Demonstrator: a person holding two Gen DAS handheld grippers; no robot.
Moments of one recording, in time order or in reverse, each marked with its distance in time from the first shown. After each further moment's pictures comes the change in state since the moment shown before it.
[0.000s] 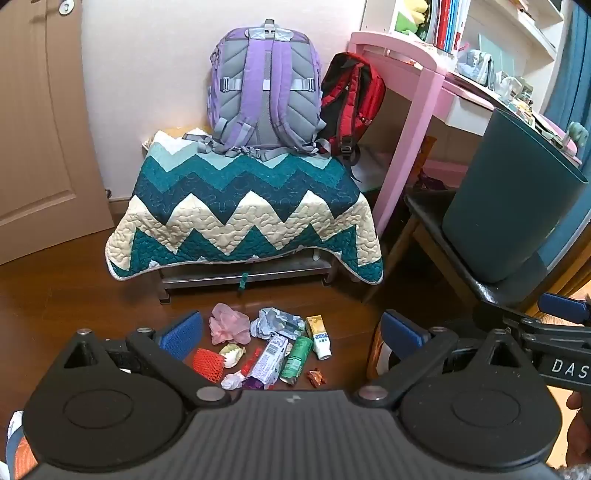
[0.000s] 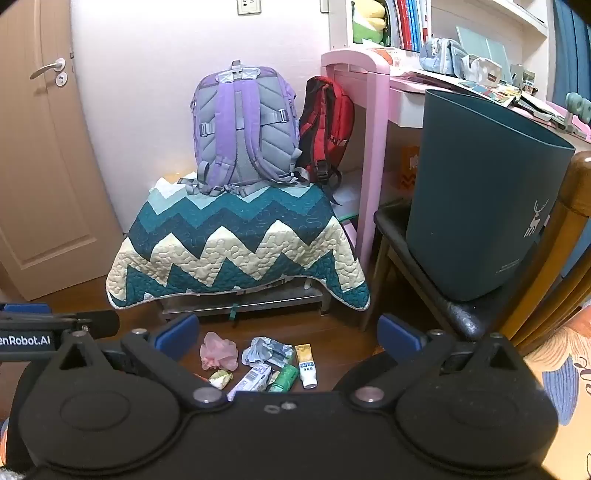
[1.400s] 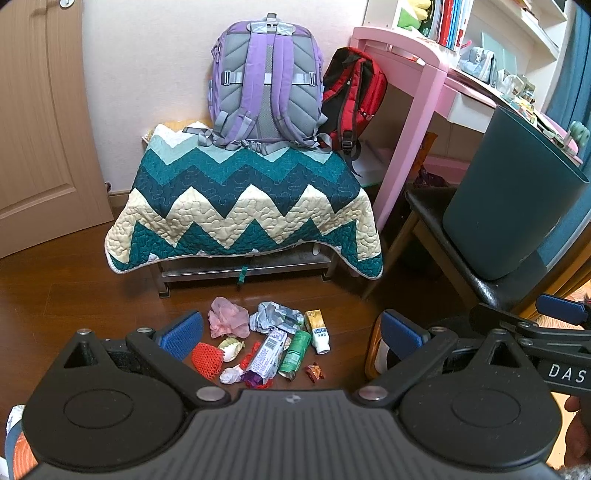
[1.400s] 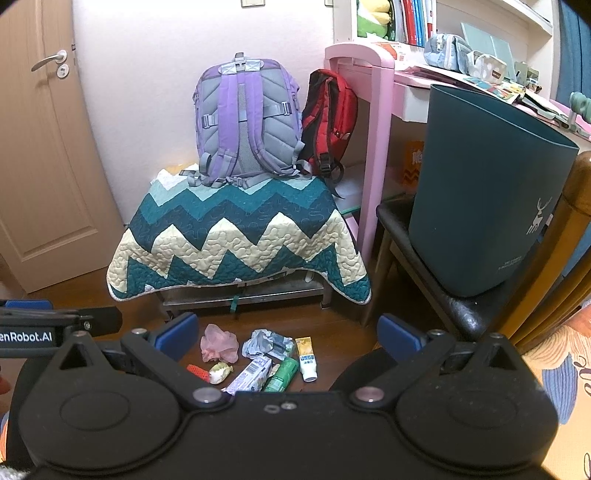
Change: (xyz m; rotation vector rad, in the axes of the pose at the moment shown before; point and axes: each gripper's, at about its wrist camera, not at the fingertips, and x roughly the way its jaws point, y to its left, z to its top) left arm 0.002 0.005 0.001 -0.010 0.021 -0.008; right arm 0.003 0.006 0.002 -0.009 0.036 0.010
